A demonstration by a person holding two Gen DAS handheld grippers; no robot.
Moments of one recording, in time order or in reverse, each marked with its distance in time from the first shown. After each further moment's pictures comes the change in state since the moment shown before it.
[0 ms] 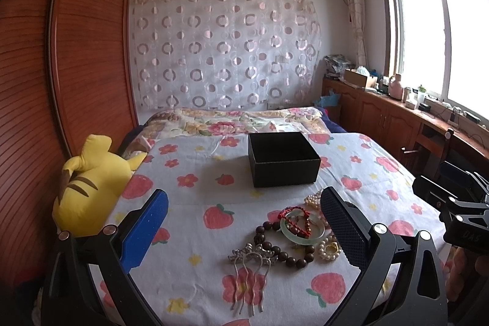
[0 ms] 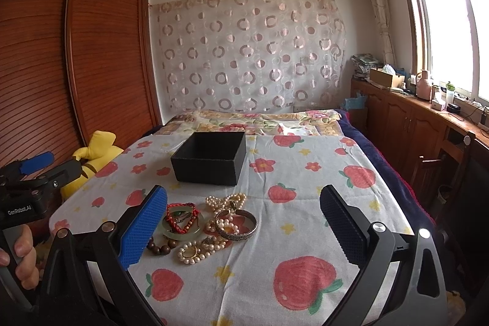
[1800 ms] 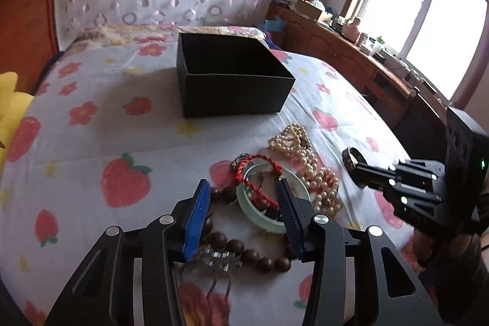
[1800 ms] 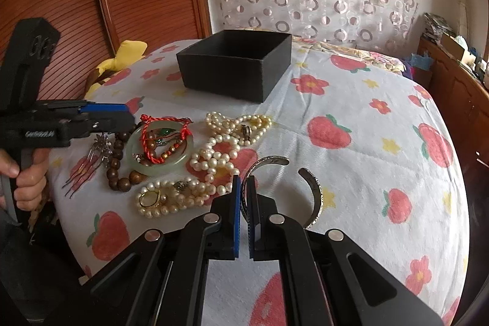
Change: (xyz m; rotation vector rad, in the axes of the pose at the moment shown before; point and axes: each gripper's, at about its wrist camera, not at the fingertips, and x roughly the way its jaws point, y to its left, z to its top) left arm 0.162 -0.006 -0.035 -0.042 0.423 -0.376; right arm 0.128 -0.033 -0.050 -0.169 0.388 0.272
